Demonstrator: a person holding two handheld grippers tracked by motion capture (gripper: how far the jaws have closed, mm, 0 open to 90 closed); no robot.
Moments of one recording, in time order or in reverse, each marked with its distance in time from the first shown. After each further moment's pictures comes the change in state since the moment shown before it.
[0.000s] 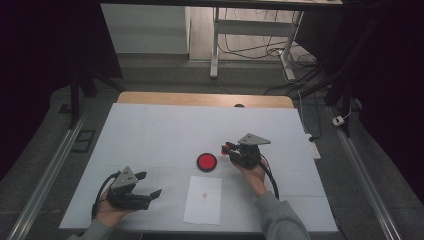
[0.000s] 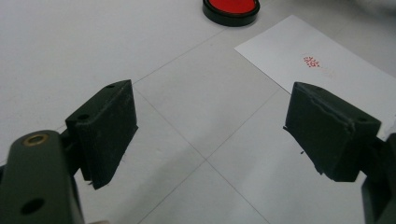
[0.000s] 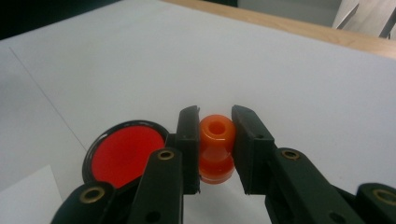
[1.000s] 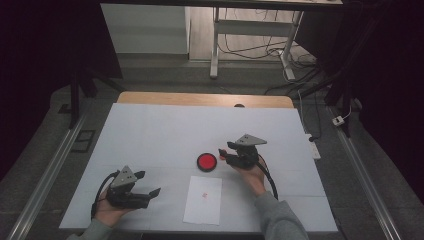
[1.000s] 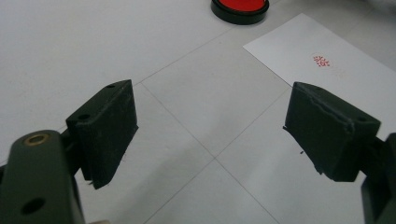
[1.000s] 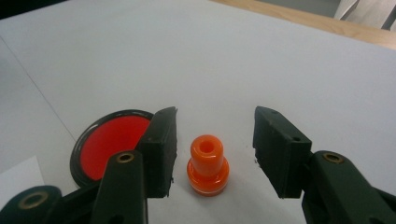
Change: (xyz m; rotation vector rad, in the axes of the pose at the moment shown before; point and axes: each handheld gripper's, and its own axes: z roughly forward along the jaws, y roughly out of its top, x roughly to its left) left arm 0.004 -0.001 0.000 0.006 0.017 -0.013; right arm 0.001 -0.002 0.005 0.025 -0.009 -0.024
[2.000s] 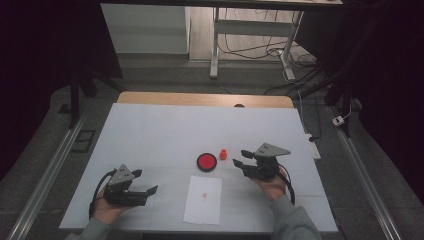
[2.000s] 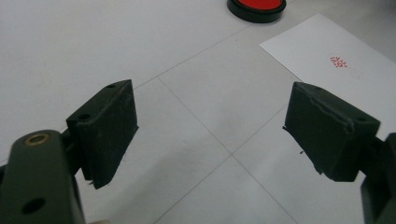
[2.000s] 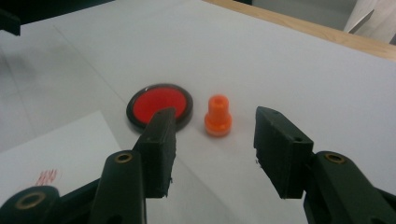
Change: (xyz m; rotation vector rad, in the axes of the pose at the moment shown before) left arm 0.009 -0.003 -0.002 0.001 0.027 -0.032; right arm 0.000 -0.010 -0.076 -0.010 0.055 -0.045
